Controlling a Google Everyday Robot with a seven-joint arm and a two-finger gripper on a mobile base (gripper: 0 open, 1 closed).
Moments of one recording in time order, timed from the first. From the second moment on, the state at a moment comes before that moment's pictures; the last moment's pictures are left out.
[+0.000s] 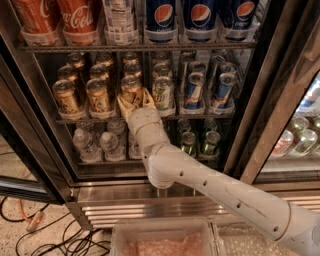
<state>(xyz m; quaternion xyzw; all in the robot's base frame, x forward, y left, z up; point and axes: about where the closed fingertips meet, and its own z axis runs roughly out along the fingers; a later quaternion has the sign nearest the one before) 0.694 0.051 0.835 -0.13 0.64 0.08 0.76</state>
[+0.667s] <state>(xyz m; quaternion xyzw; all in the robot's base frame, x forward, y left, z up) 0.685 0.056 0.855 -0.13 0.61 0.09 0.77</state>
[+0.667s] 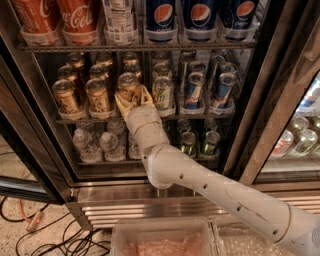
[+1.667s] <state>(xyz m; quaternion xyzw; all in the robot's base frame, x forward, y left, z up) 0.675 0.054 0.886 -0.14 0.58 0.10 0.80</state>
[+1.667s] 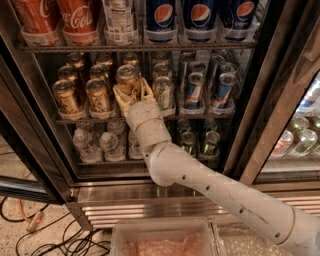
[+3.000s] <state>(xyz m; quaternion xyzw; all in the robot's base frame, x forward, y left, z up) 0.576 0.065 0.921 -0.18 0.57 0.18 0.78</state>
